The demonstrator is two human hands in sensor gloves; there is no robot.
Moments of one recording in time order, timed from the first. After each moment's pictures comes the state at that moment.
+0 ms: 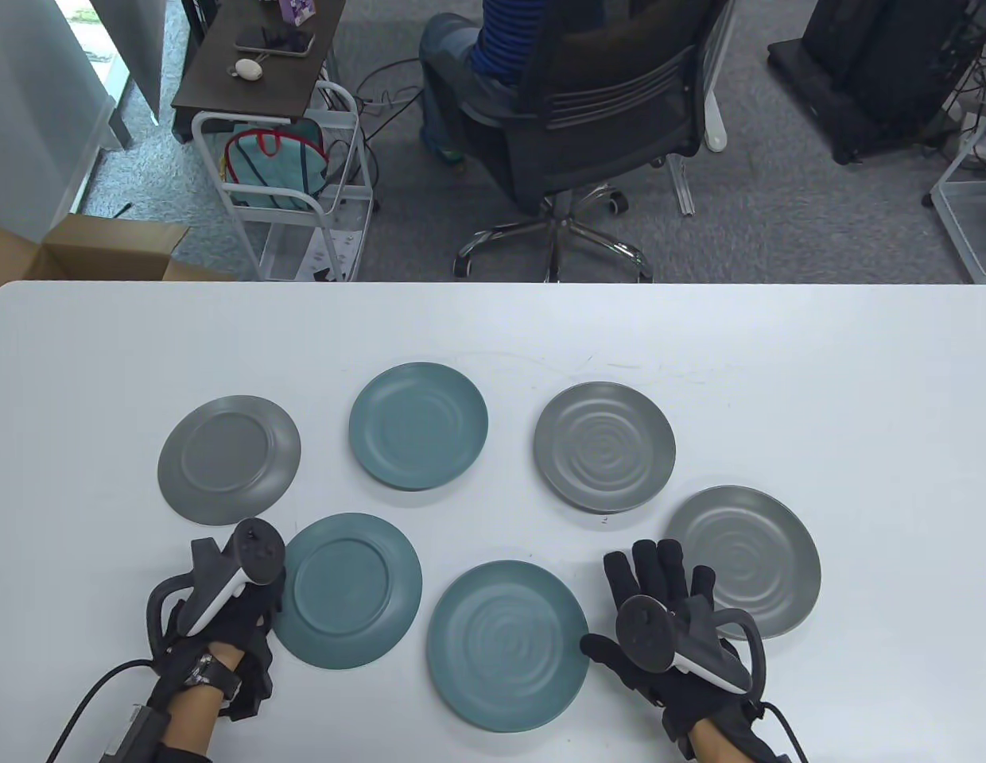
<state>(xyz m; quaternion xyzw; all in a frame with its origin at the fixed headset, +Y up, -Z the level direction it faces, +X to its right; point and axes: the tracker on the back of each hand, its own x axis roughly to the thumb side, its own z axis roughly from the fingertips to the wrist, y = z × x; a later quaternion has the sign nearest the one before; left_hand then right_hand) -0.302 -0.771 -0.213 -0.21 0.12 0.03 0.97 0.161 -0.763 -0.156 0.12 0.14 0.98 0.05</state>
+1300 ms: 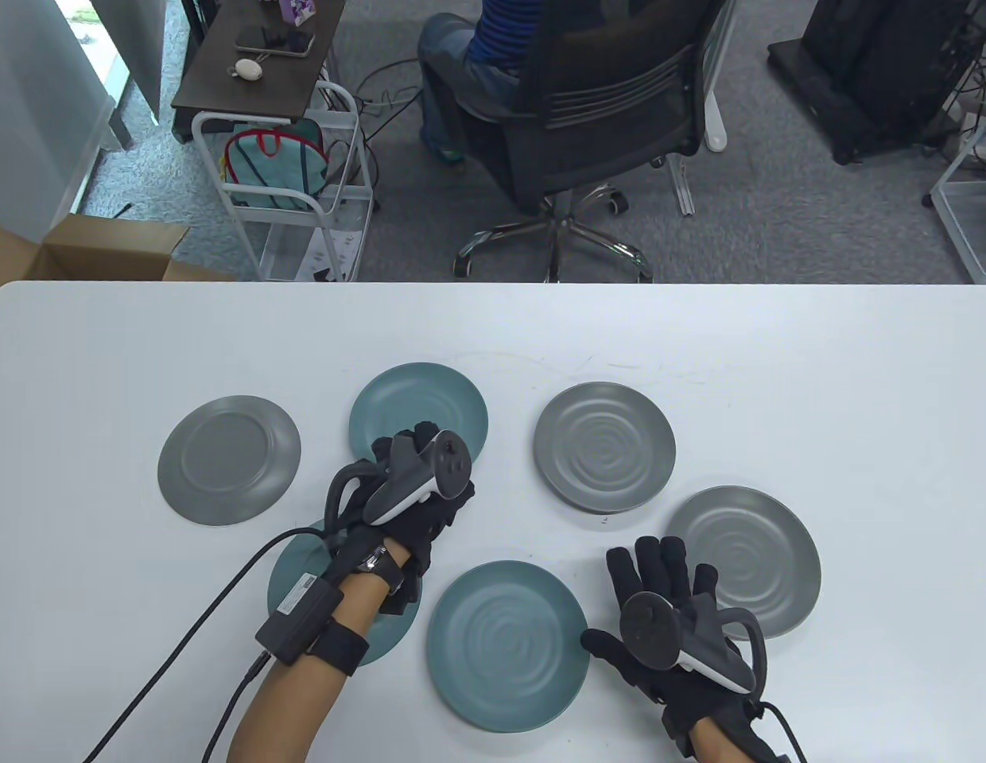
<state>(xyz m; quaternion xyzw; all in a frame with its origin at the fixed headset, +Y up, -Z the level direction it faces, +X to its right) -0.110 -0.724 -0.309 -0.18 -0.04 -0.01 0.98 0.163 -0.760 -0.157 0.11 0.13 0.98 0.06</state>
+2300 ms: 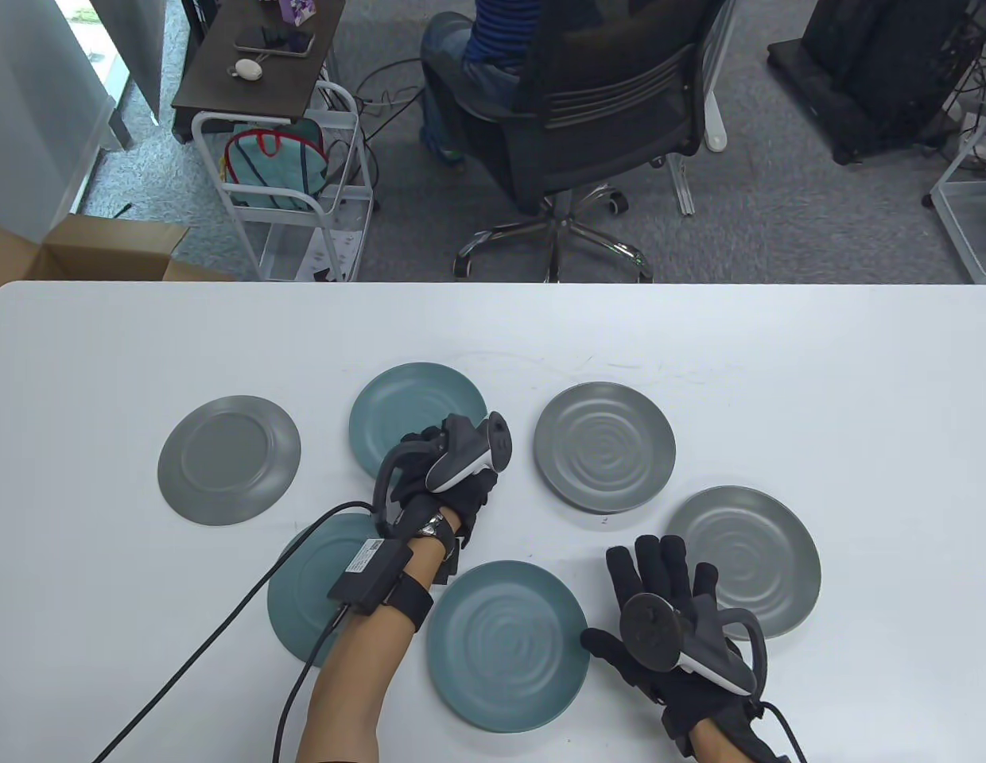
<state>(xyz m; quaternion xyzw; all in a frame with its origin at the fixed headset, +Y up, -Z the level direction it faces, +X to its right) -0.072 -0.768 -0.347 -0.22 -0.01 -0.08 0.97 0.163 -0.758 -0.157 0.11 0.13 0.98 0.06</state>
